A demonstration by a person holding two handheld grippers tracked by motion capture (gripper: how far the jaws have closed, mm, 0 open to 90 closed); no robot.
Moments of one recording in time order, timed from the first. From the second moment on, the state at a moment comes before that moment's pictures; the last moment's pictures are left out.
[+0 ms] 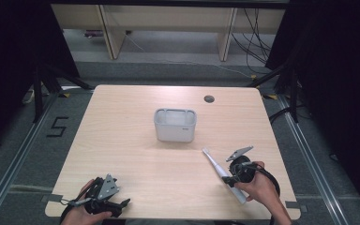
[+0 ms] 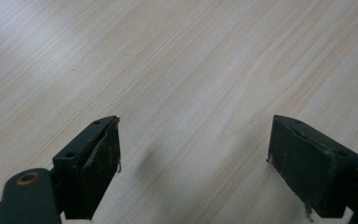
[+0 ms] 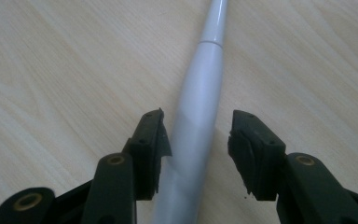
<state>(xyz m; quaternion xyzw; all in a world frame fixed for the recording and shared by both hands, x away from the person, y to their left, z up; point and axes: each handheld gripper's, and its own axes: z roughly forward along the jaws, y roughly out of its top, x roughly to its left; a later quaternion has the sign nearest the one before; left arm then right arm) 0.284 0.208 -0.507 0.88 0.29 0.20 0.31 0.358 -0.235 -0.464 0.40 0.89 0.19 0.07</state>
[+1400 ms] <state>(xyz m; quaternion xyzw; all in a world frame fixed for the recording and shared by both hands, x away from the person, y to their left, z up) 0.285 0.209 -0.506 0.88 0.29 0.20 0.31 0.396 -0.207 -0.475 0.36 0.93 0.05 0.02</state>
